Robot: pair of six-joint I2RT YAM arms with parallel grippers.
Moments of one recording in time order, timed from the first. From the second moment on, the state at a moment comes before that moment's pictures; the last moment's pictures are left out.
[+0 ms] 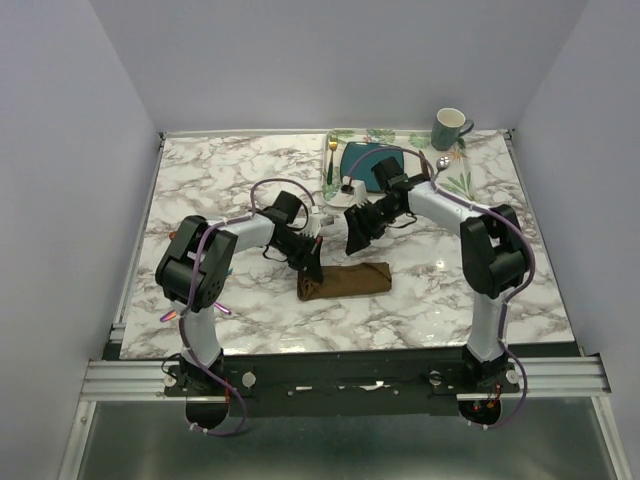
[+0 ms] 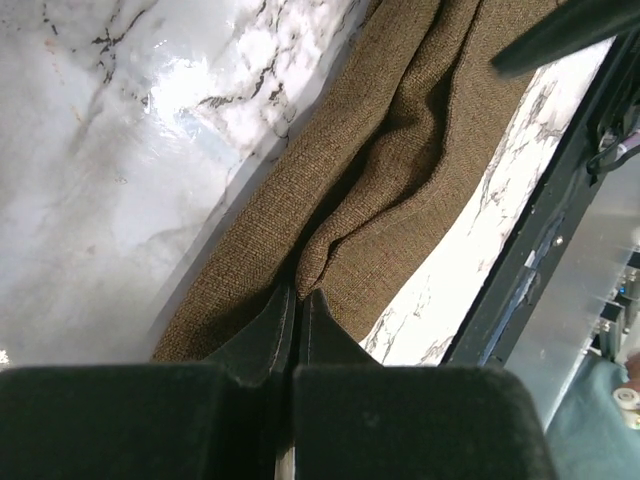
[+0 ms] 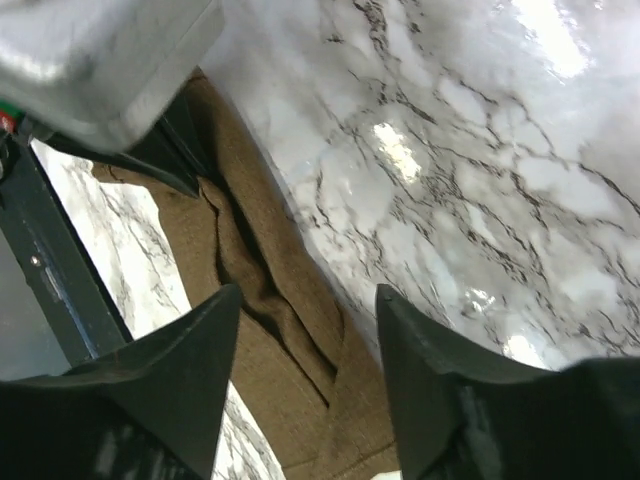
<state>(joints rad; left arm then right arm) -0.46 1.87 1.07 -0.42 0.79 0.02 0.47 1.99 1.45 -0.67 -0.72 -0.24</state>
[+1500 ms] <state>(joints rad) -0.37 2.04 1.24 -0.63 0.94 0.08 0.59 1.99 1.38 -0.72 -0.56 -0.61</state>
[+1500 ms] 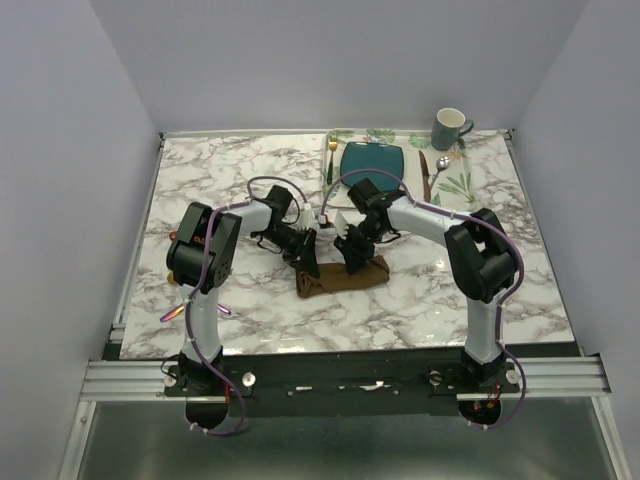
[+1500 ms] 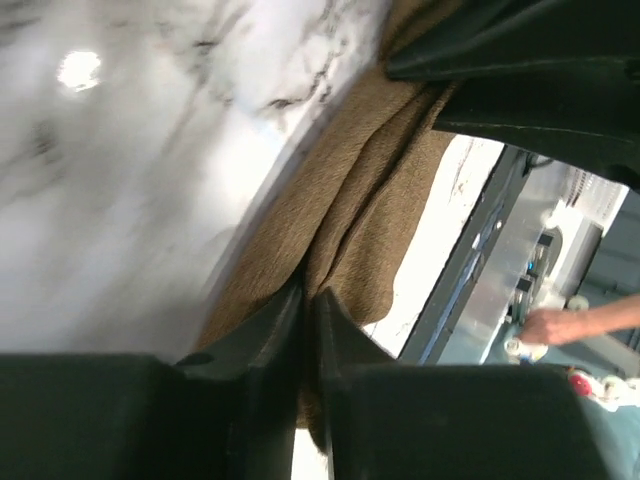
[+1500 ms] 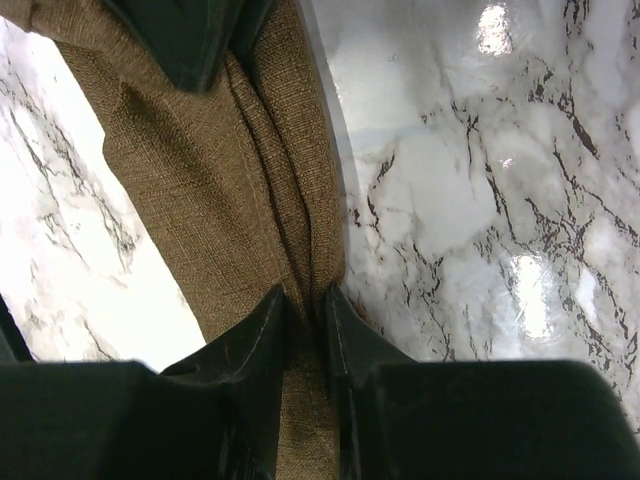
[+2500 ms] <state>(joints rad) -0.40 1.77 0.79 0.25 0.98 -0.73 0.61 2.05 1.47 -0.78 -0.54 -0.48</state>
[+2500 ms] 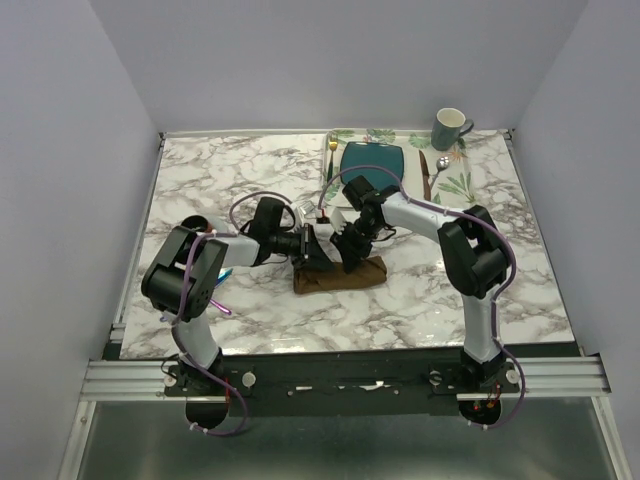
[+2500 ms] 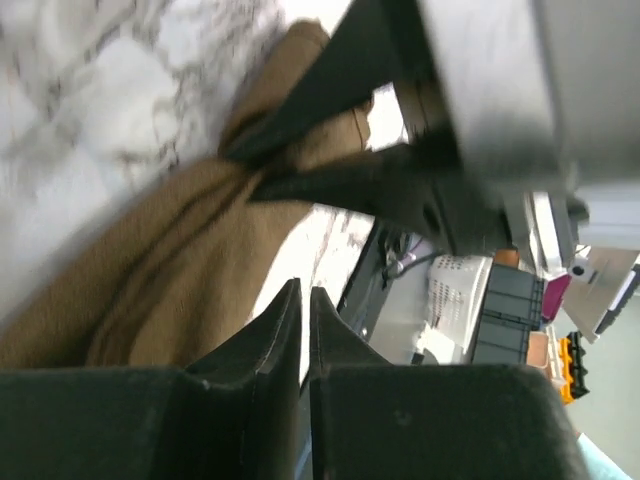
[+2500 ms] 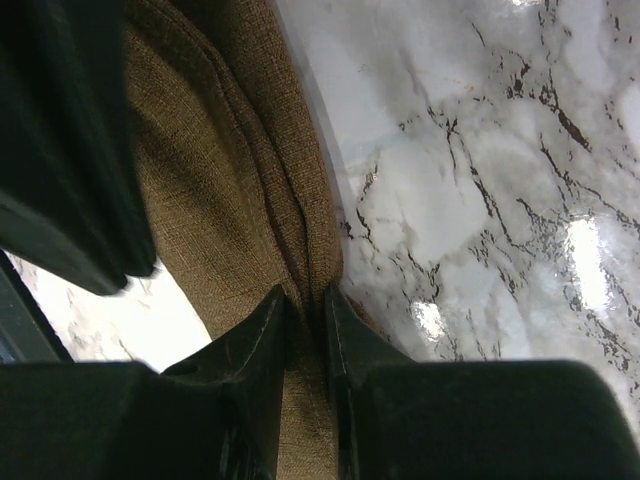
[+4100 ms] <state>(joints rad) -0.41 1.96 0.94 0.12 0.89 -0.64 0.67 1.82 1.18 -0.59 -0.04 -0.40</state>
